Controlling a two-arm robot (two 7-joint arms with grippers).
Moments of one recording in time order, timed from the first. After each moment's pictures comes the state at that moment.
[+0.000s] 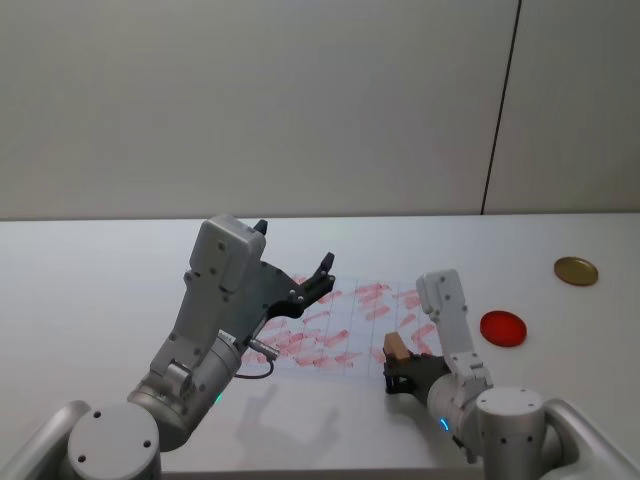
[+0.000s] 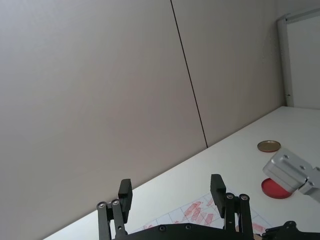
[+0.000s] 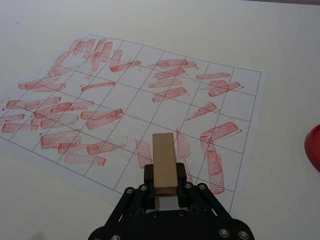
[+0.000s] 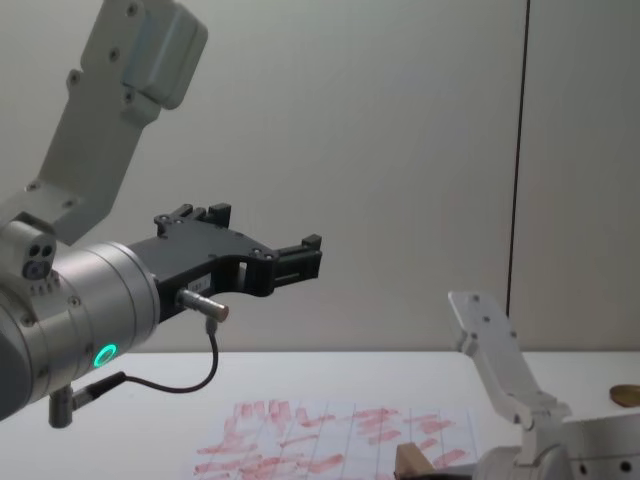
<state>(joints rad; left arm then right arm) -0.24 0.38 0.45 -1.63 -0.20 0.01 -0.01 0.47 -0.05 -0.35 -0.88 0.15 0.31 0.03</state>
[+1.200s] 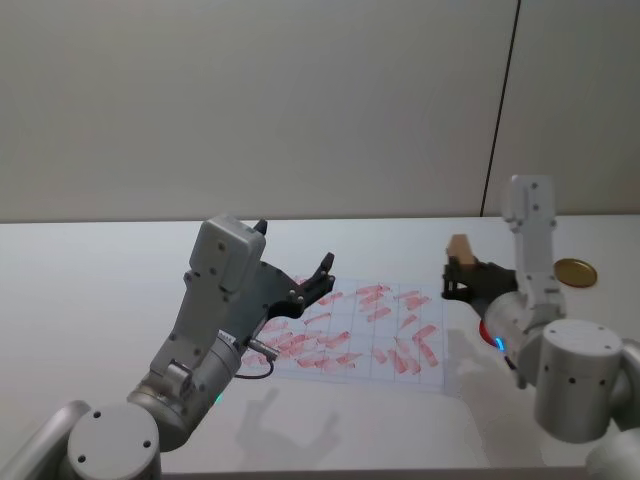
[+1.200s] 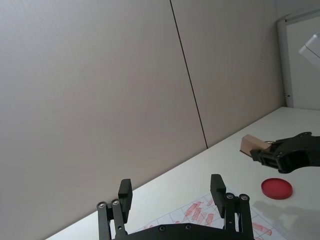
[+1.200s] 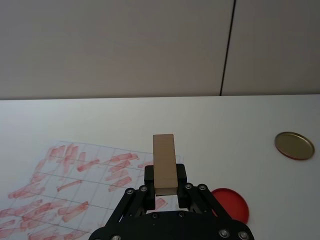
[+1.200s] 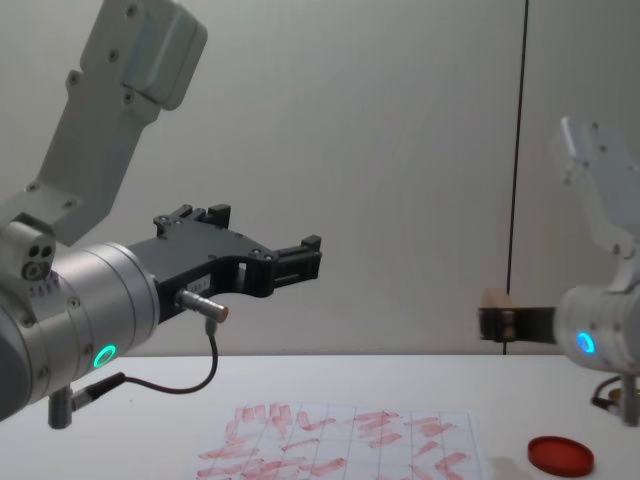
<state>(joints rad) -0.24 0.38 0.45 -1.63 -0.20 0.01 -0.01 0.40 0.01 -0.27 -1.30 0.22 0.40 -0.13</state>
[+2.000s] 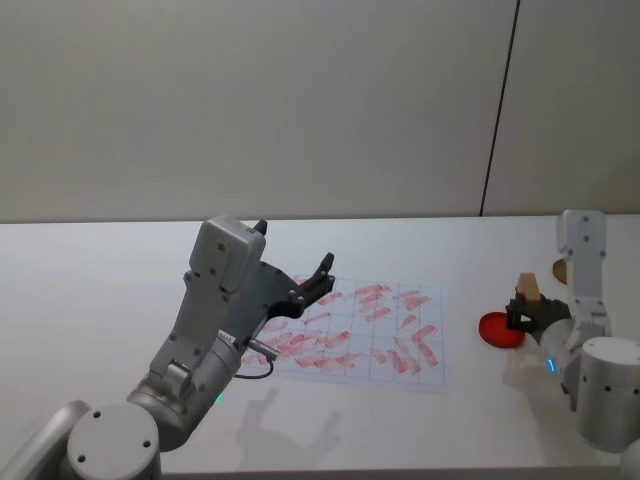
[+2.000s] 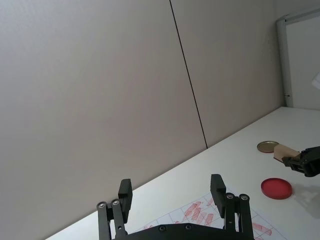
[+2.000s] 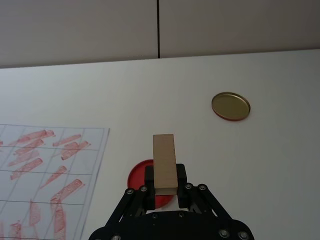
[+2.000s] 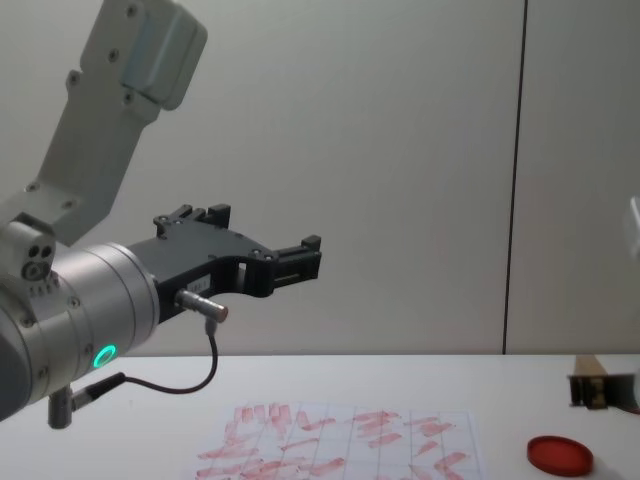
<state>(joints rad) -0.24 0.38 0.45 -1.63 -0.20 0.01 -0.01 0.43 0.05 -0.19 -1.12 0.20 0.39 -0.18</state>
